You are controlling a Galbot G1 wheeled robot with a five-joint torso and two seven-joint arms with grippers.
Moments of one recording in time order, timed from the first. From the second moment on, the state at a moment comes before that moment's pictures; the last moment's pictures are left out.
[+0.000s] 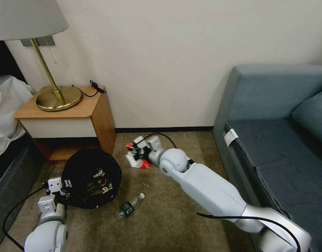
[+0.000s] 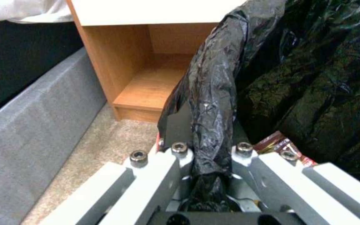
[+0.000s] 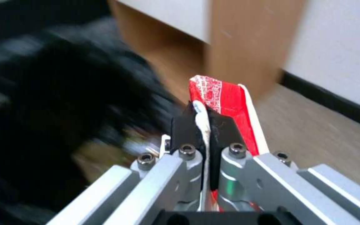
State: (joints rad) left arm 1.47 -1.44 -0.84 -1.90 -0.13 0.24 -0.06; right arm -0.46 1.34 -0.47 1.50 0.72 -0.46 0.02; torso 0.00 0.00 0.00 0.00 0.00
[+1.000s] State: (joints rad) left arm 1.45 -1.49 -0.79 -1.88 -0.10 0.23 -0.06; right arm -0.52 1.44 -0.67 1.46 0.74 -0.29 0.12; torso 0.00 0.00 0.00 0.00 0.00
